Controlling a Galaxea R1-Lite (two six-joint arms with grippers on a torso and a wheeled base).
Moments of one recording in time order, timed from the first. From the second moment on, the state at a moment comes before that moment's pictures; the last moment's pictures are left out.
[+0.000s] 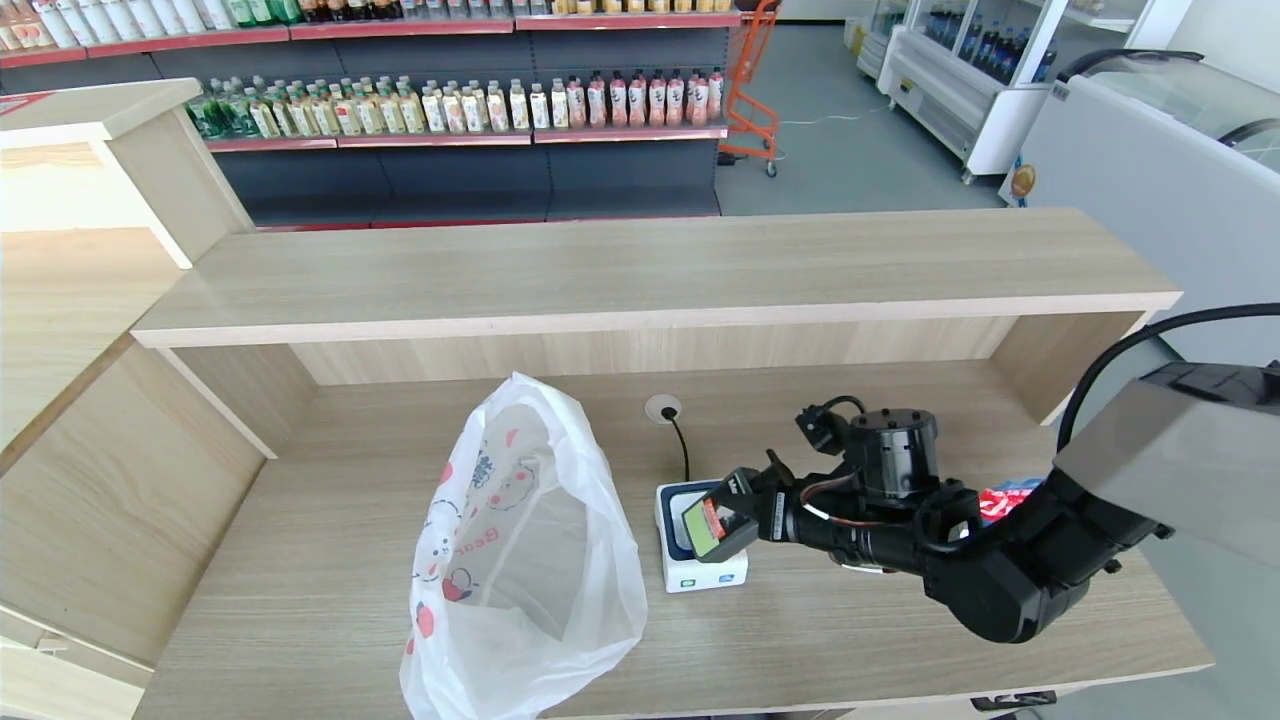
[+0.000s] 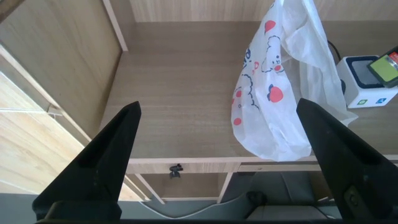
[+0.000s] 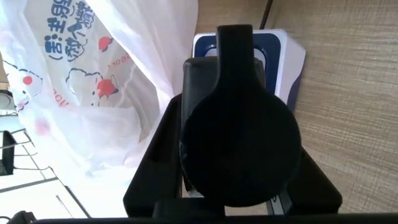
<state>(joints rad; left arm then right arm) 0.00 0.00 0.00 0.00 0.01 0.00 0.47 2.14 -0.79 -0.94 0.29 0.42</state>
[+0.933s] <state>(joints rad) 0.00 0.00 0.00 0.00 0.01 0.00 0.49 2.17 -0.80 -1.01 0.28 0.45</state>
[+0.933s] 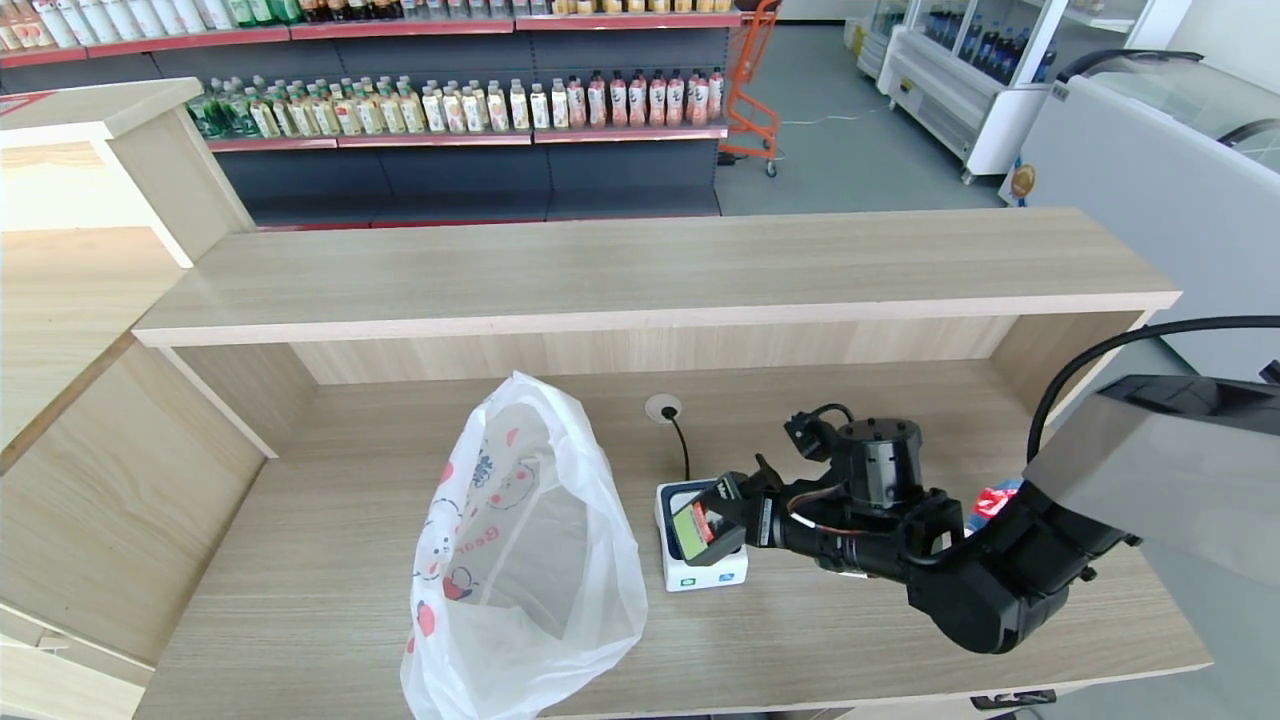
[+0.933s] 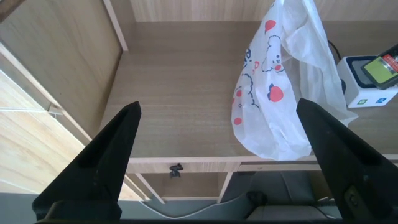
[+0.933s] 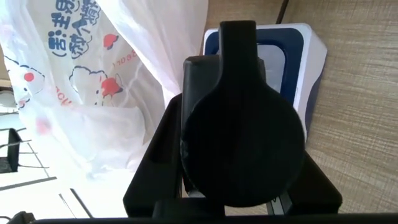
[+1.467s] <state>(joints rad) 0.00 0.00 0.00 0.00 0.01 0.00 0.43 1.80 -0.60 -0.99 0.28 0.34</state>
